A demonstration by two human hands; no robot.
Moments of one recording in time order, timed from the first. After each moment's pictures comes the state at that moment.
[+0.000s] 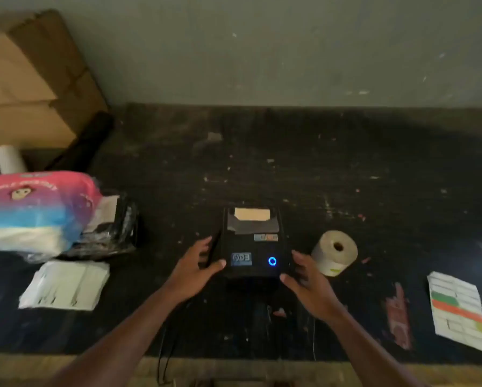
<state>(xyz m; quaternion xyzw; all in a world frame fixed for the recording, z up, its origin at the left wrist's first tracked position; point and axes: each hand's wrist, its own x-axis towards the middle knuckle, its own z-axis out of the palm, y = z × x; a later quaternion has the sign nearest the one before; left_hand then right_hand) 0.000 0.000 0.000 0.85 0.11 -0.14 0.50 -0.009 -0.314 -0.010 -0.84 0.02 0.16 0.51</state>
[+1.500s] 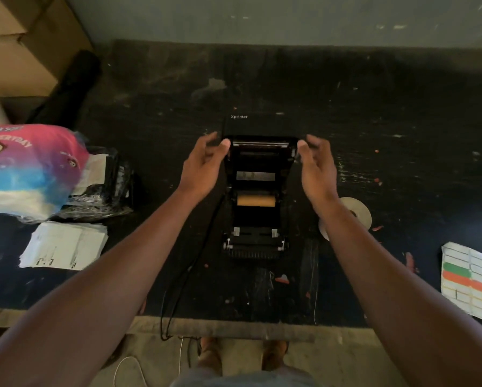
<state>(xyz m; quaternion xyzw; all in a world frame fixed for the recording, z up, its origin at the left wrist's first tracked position) 0.119 -0.024 0.064 0.82 0.12 0.01 0.56 0.133 -0.271 0.059 -0.80 0.08 -0.03 0.60</state>
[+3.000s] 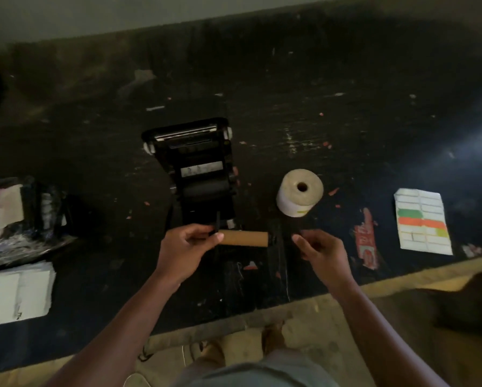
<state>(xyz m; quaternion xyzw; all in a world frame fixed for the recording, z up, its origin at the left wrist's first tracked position) 0.011 -0.081 -0.016 0.82 0.10 -0.17 0.53 -0.045 -0.397 -0.055 -0.76 0.24 0.10 0.60</state>
